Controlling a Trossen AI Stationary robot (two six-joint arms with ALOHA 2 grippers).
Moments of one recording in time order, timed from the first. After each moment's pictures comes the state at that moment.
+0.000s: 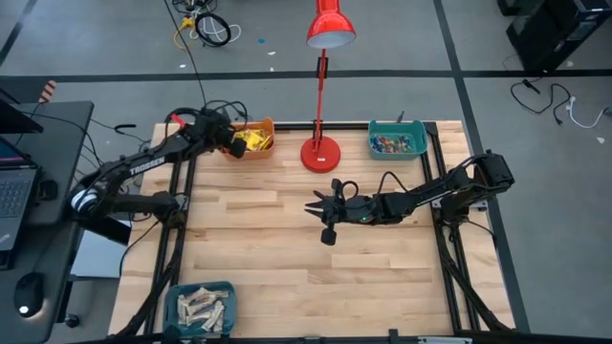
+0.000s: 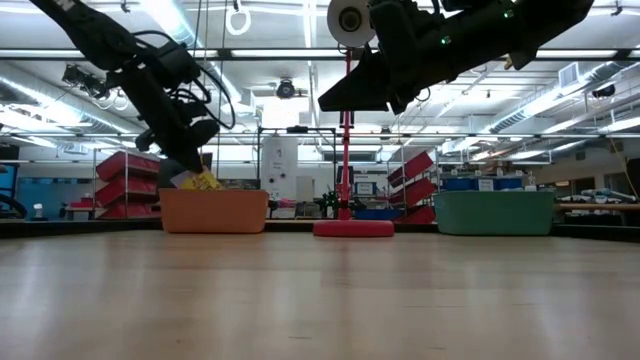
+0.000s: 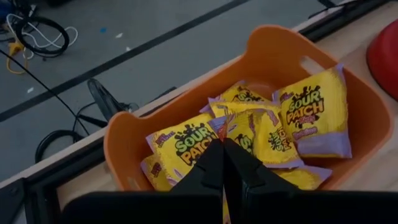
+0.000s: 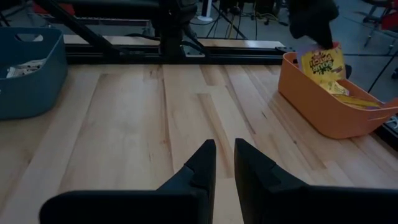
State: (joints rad) left arm 0.86 1.14 0.66 -0.23 -0.18 -0.08; right arm 0.16 1.62 0.80 0.48 0.37 0.05
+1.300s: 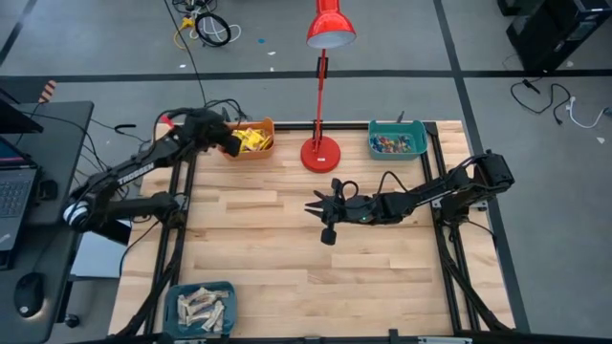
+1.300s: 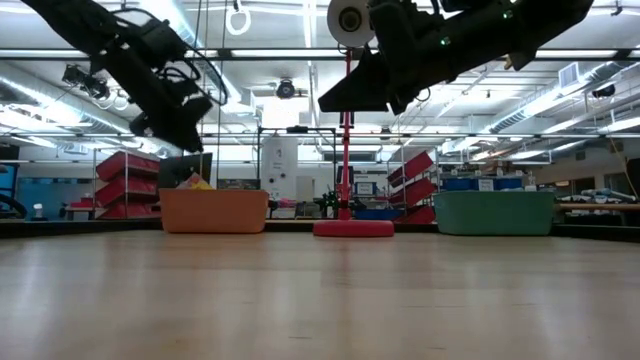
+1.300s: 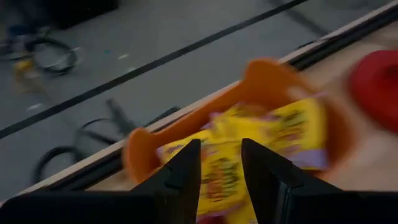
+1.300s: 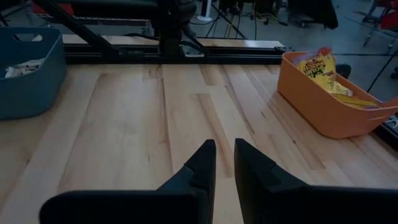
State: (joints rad) left arm 0.86 1.02 0.66 -0.27 -0.19 -0.08; right arm 0.15 1.62 0.80 0.48 0.37 0.05
